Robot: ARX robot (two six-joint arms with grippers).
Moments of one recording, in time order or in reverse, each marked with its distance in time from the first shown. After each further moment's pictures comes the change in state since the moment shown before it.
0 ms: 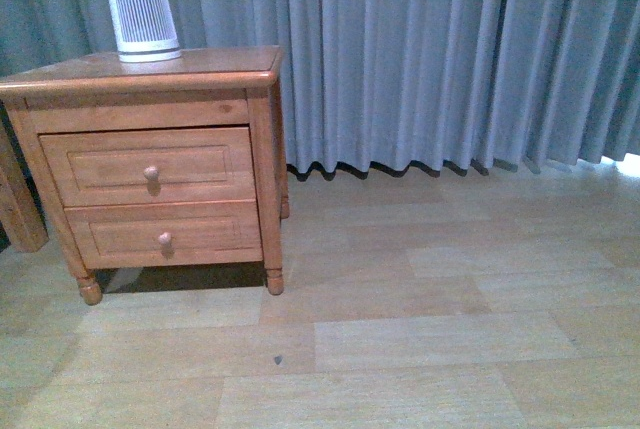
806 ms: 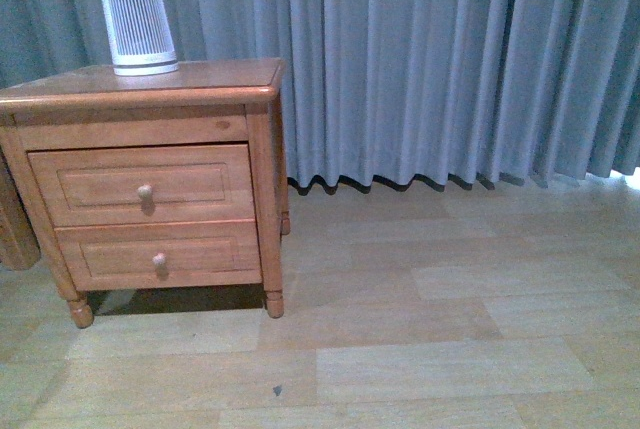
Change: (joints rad) left arm 0.000 0.000 0.000 0.000 0.000 0.001; right arm 0.000 0.000 0.000 0.000 0.000 0.000
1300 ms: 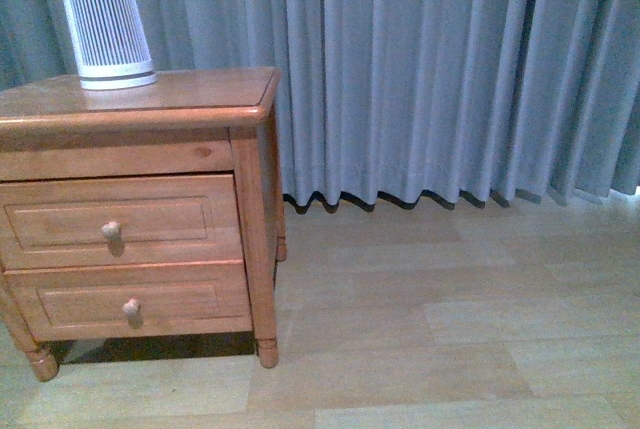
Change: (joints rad) left arm 0.000 0.000 0.000 0.000 0.000 0.000; right arm 0.000 0.000 0.000 0.000 0.000 0.000
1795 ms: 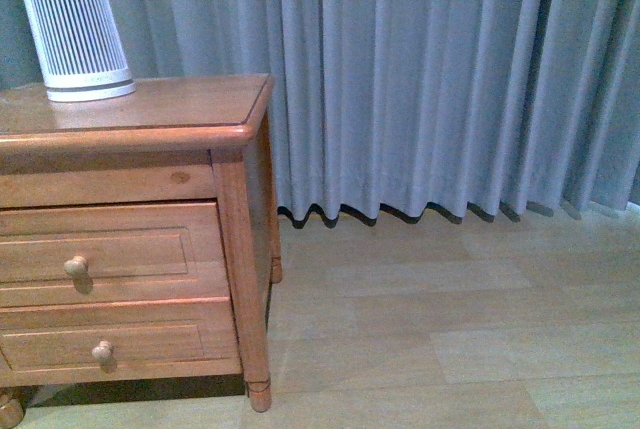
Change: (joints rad) left arm 0.158 0.757 0.446 0.137 0.085 -0.045; right arm 0.000 0.000 0.000 0.000 0.000 0.000
